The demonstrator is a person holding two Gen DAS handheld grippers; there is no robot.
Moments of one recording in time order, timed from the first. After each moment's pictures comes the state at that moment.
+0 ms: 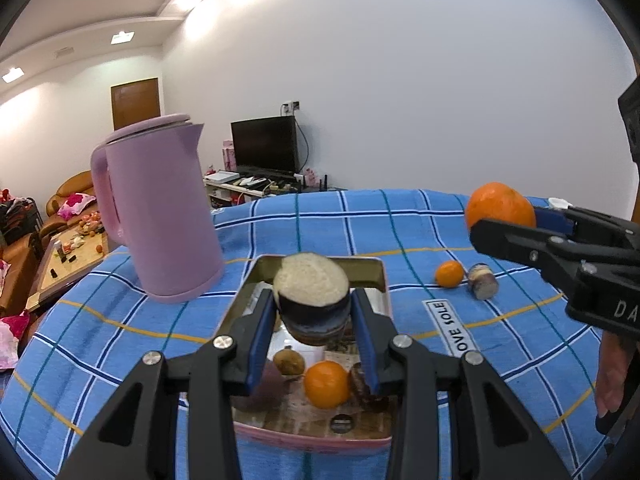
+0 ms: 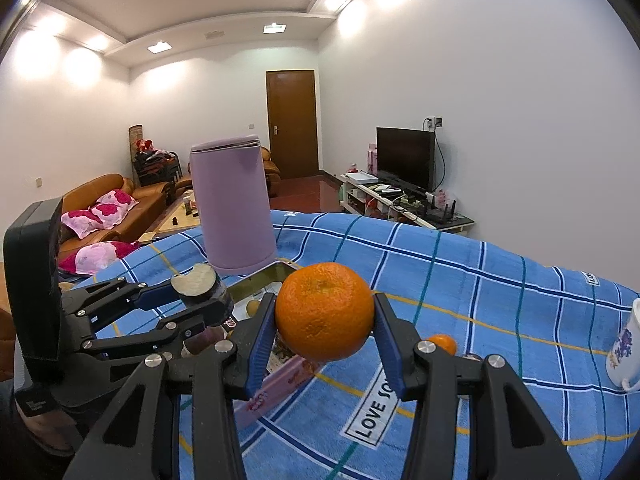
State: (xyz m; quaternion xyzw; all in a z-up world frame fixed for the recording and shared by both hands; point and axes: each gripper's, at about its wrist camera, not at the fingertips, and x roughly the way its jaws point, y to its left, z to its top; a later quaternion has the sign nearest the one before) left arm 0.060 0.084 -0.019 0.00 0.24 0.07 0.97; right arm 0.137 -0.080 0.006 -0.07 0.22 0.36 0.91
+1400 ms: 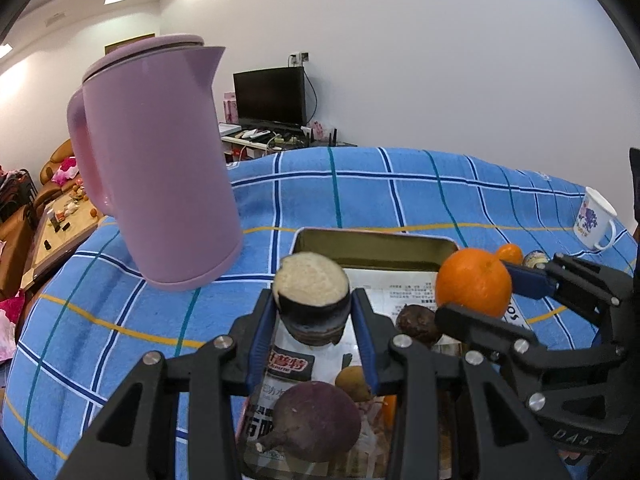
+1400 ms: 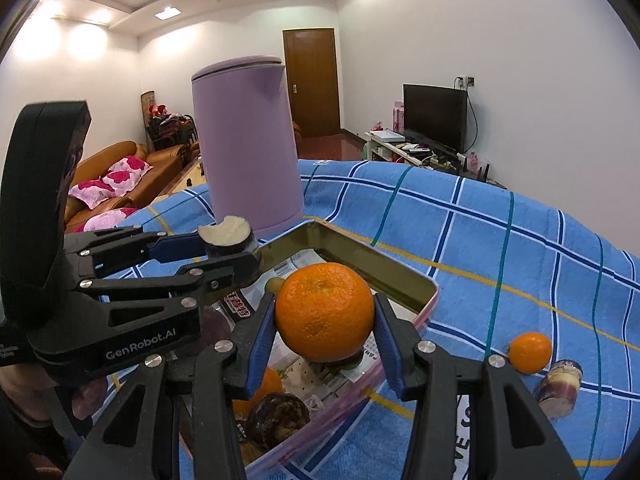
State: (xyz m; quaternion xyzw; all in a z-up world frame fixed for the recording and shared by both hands) left arm 0.124 0.142 -0.043 -0.02 0.33 0.07 0.94; right arm 0.172 0.004 -0.044 -0.09 0.29 0.38 0.87
